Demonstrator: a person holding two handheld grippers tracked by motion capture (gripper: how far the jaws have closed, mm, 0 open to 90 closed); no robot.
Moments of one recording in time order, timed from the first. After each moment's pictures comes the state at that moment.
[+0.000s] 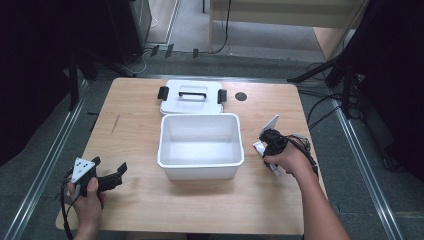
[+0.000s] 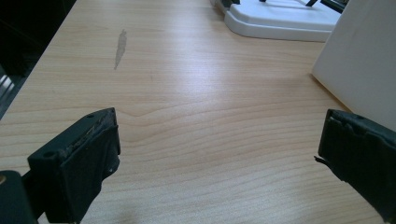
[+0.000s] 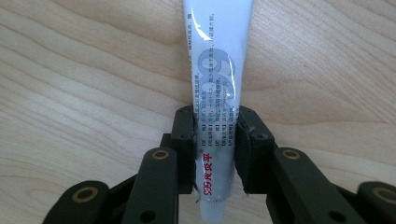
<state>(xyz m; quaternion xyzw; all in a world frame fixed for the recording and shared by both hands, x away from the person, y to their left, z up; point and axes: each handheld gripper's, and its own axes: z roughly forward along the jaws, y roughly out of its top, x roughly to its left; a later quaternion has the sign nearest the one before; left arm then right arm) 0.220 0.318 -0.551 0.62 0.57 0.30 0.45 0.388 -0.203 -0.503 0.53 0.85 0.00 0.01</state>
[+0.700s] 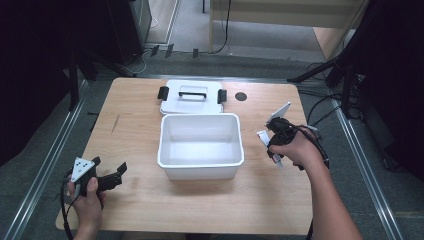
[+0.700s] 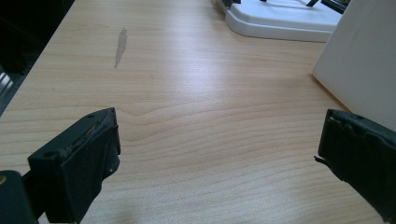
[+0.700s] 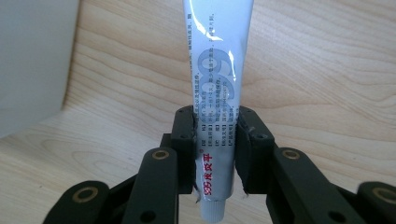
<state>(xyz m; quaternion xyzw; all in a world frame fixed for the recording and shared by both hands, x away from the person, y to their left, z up) 0.220 0.319 -0.551 0.61 0.58 0.29 0.45 0.387 -0.209 -0.444 0.55 0.83 0.04 0.01</state>
